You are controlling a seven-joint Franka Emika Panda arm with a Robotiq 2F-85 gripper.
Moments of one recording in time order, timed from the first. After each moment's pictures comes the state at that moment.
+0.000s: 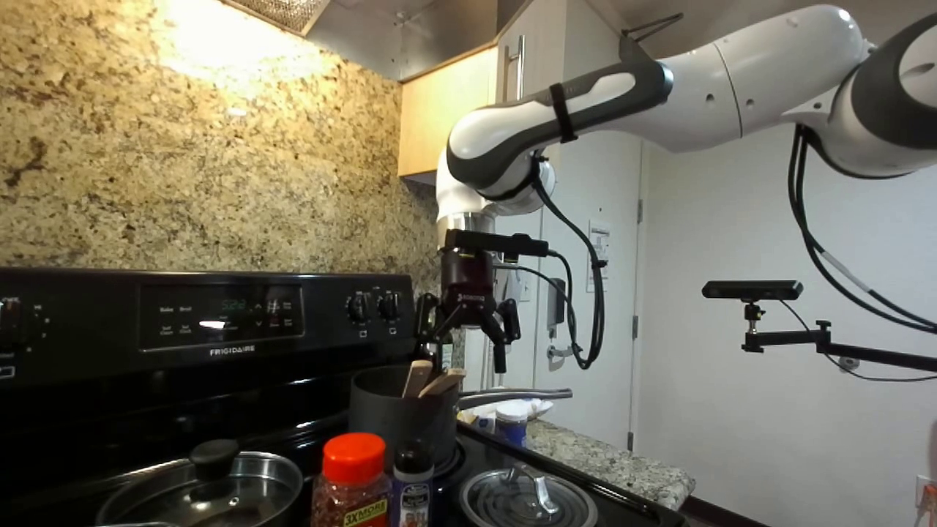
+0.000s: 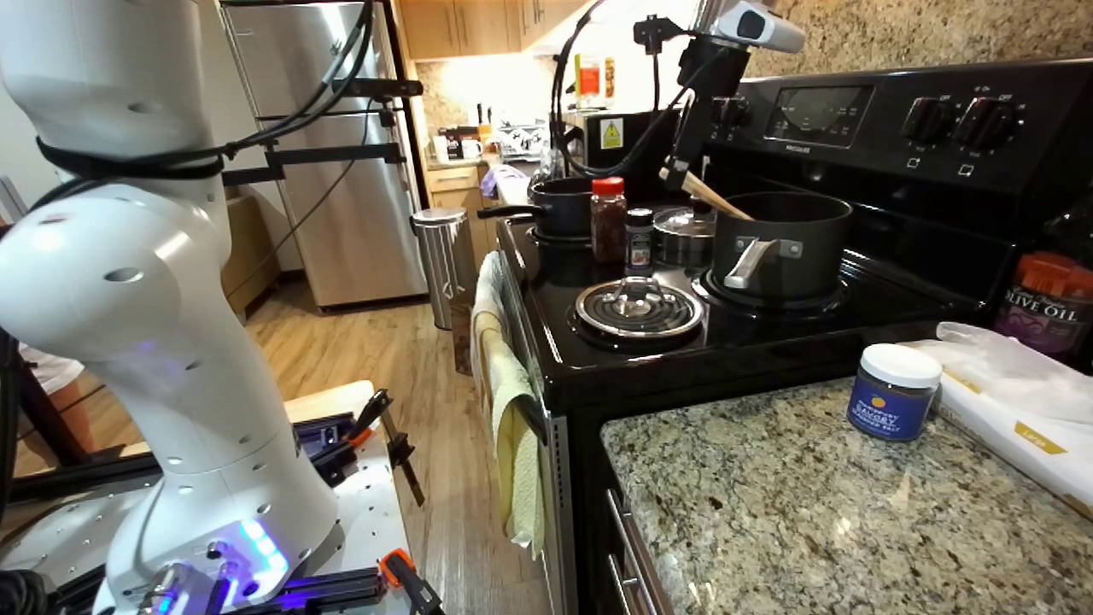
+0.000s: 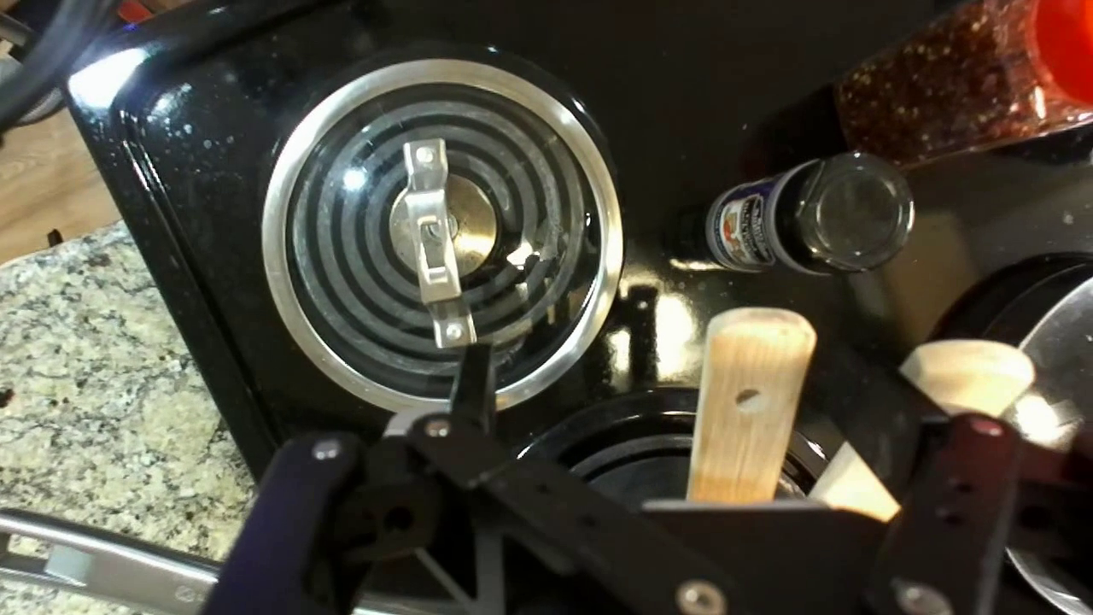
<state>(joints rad) -0.01 0.24 -0.06 -1.62 0.22 1.65 0.60</state>
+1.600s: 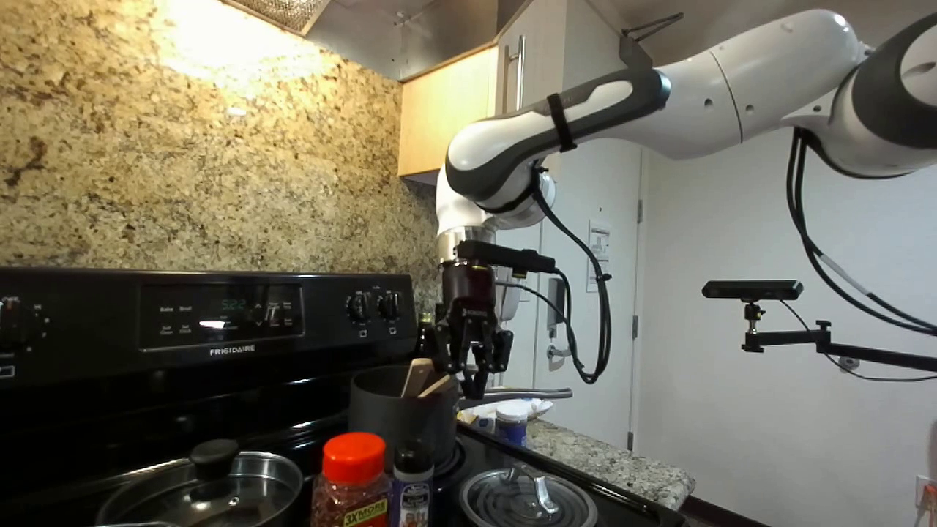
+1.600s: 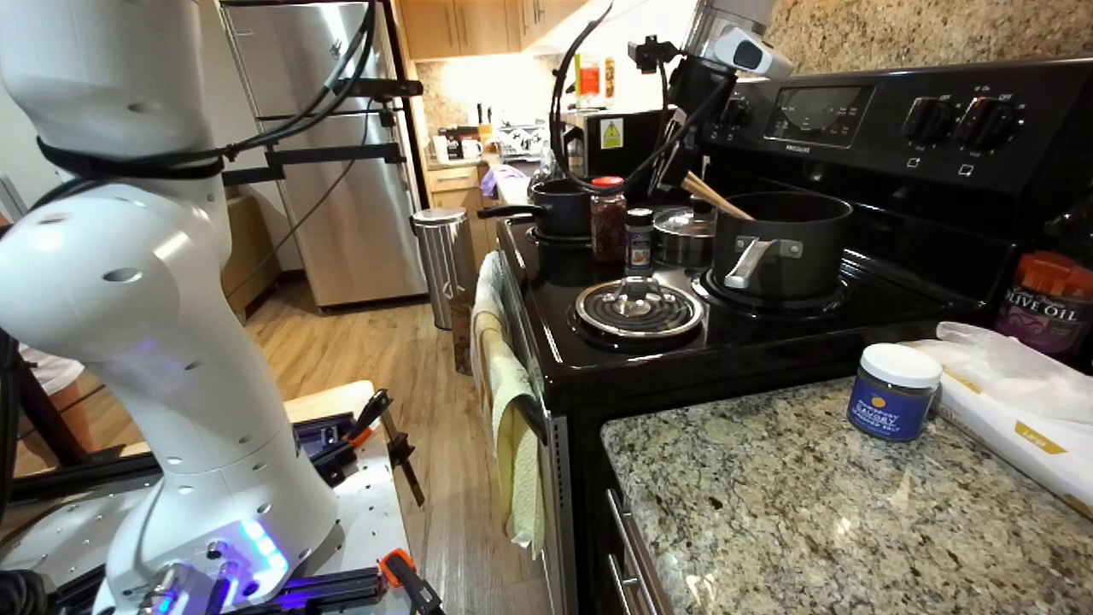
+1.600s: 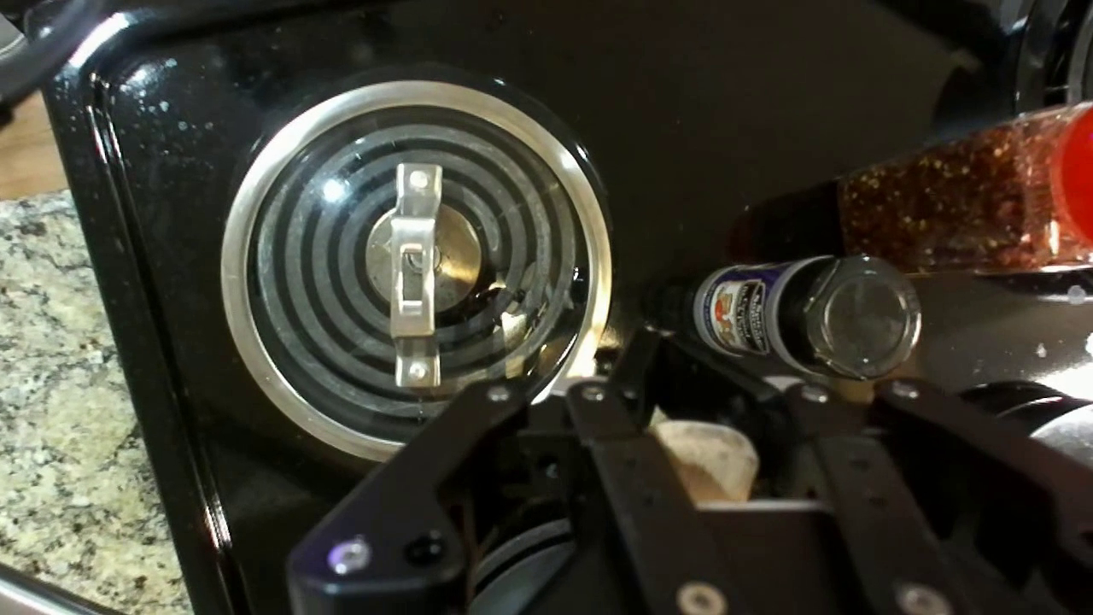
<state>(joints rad) -0.01 0.24 -0.05 -1.67 0.26 1.65 0.42</state>
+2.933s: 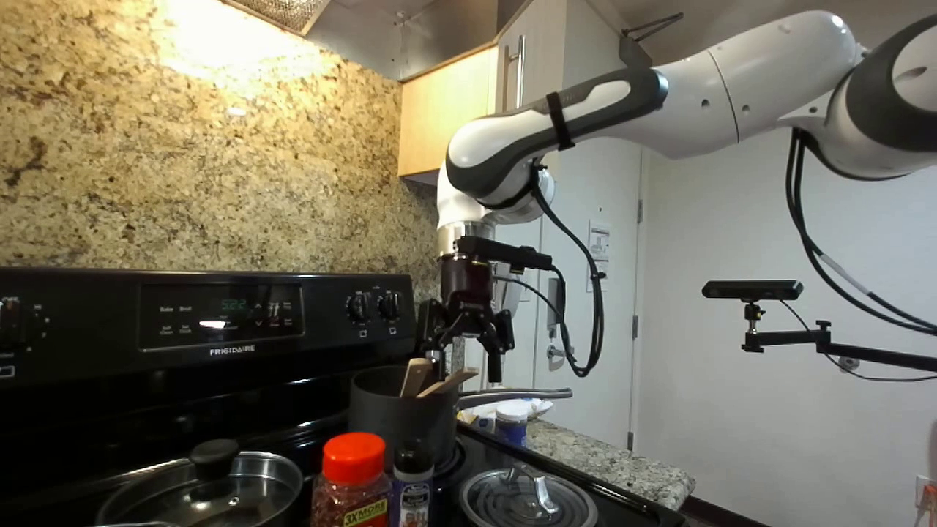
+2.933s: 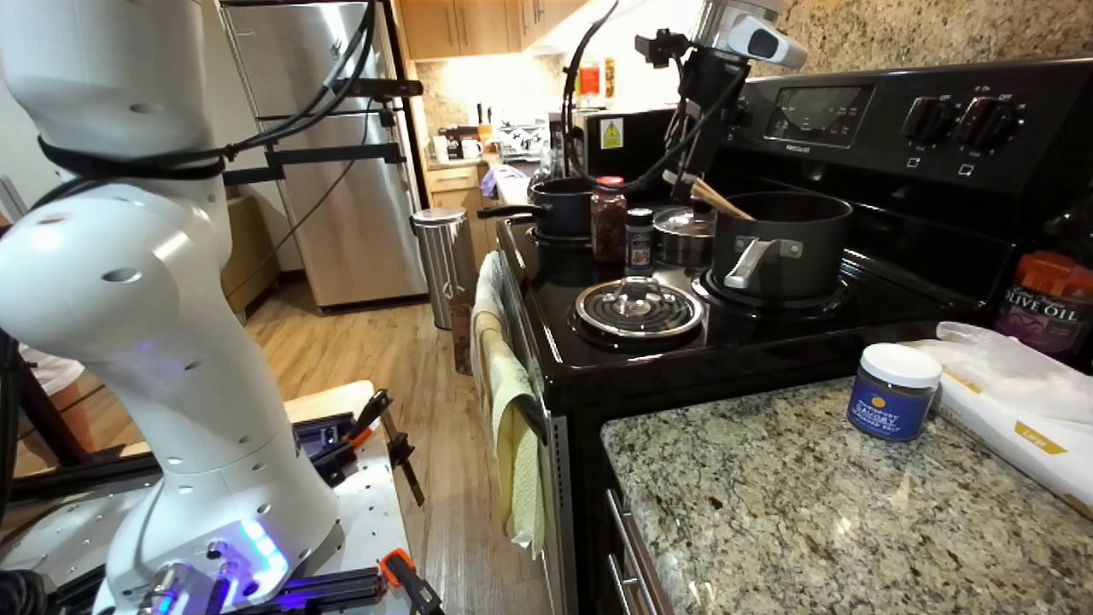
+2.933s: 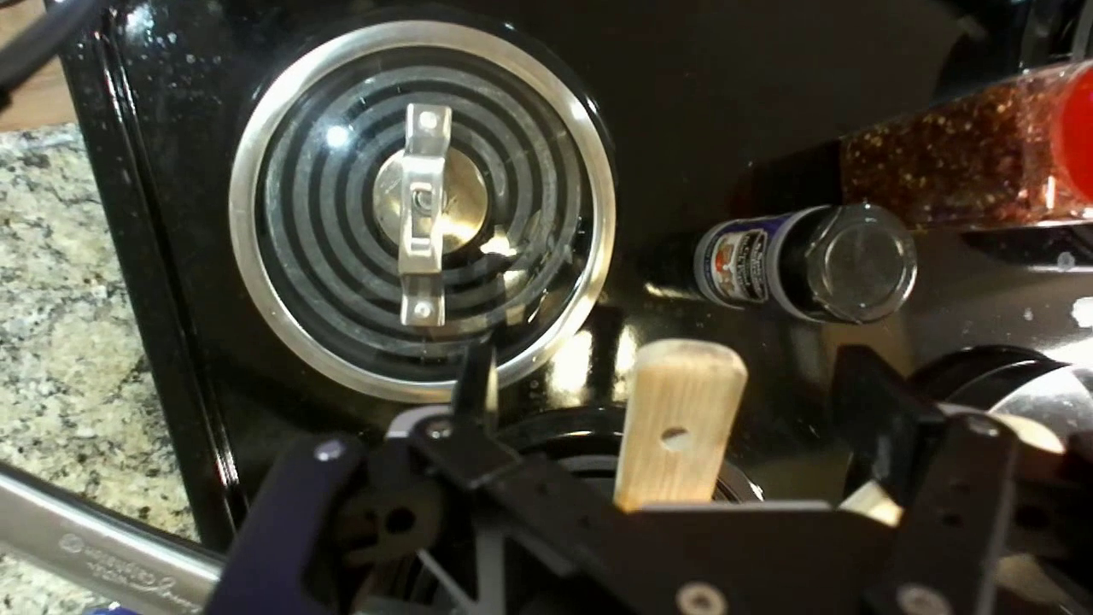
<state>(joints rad) -0.01 0.25 -0.06 -1.63 0.25 1.67 0.38</state>
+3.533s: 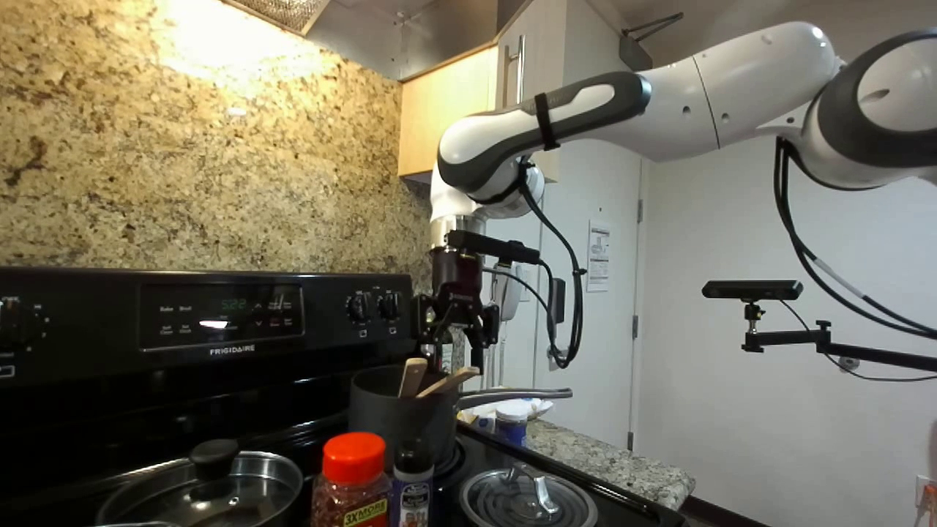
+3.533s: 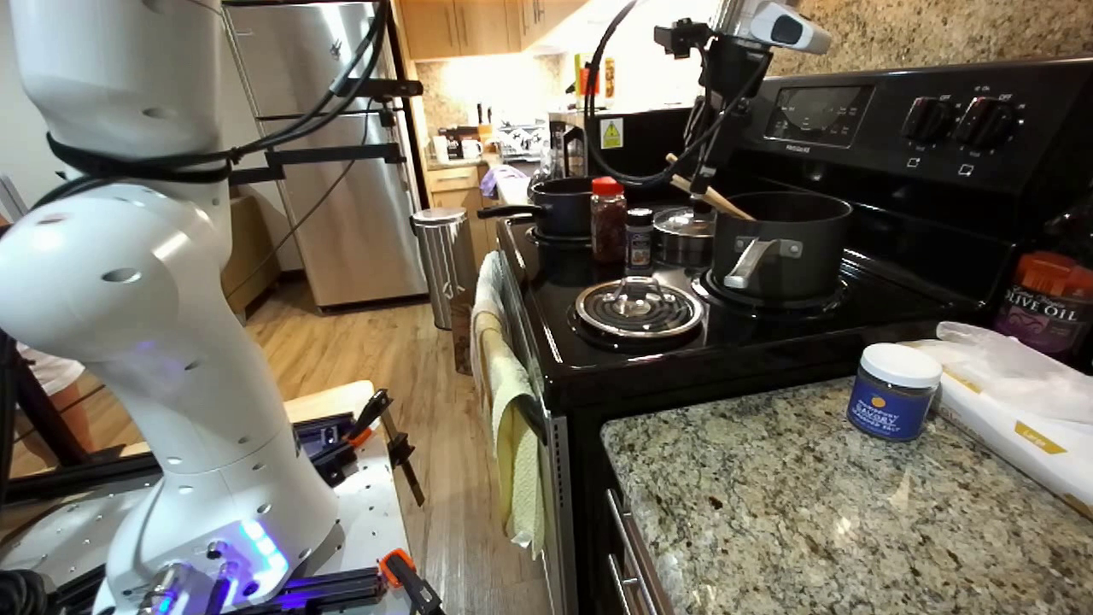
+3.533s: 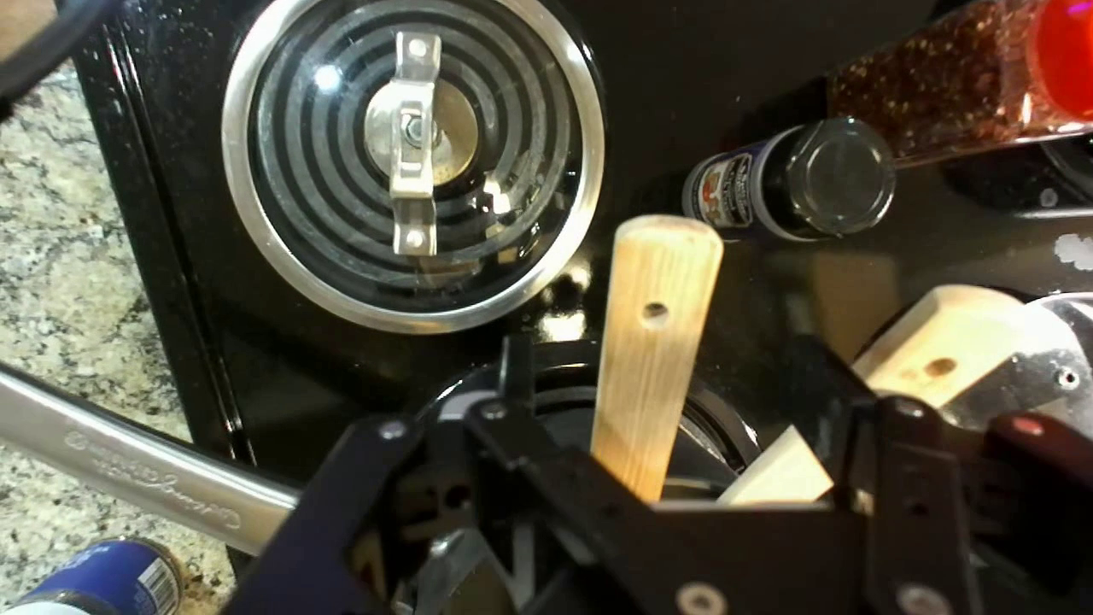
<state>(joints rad) -0.01 0.31 -0.08 -1.52 0.25 1.65 0.38</state>
